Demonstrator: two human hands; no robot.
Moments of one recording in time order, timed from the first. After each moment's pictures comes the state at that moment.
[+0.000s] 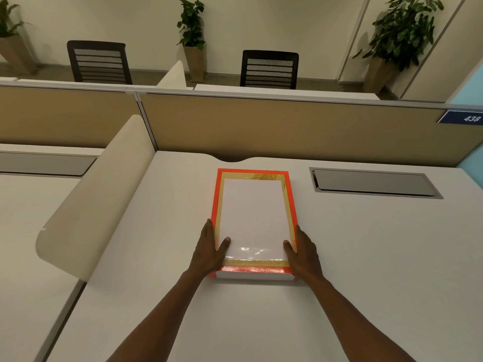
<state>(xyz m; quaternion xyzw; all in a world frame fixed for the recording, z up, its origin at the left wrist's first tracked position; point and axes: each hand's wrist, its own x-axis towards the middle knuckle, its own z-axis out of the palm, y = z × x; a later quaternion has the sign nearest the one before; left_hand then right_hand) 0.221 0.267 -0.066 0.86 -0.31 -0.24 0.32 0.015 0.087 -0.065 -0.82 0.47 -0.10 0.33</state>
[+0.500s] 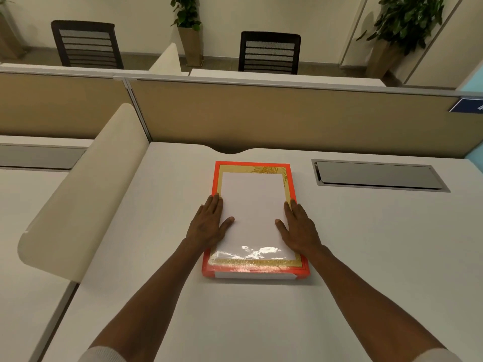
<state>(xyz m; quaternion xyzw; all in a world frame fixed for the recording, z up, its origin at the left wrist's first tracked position) 0.277 0.221 -0.062 0.86 -0.47 -0.14 0.12 0.058 0.035 -0.058 -0.92 0.38 0.03 0.14</state>
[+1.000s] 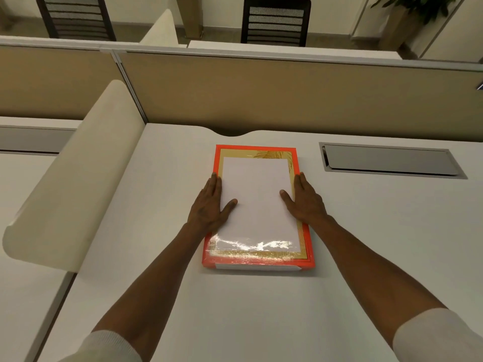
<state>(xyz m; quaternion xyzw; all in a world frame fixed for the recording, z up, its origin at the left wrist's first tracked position) 0.288 0.206 -0.069 0.87 -0.44 -0.14 0.16 0.091 -0.010 -0.056 -0.89 0.41 0.04 0.19</state>
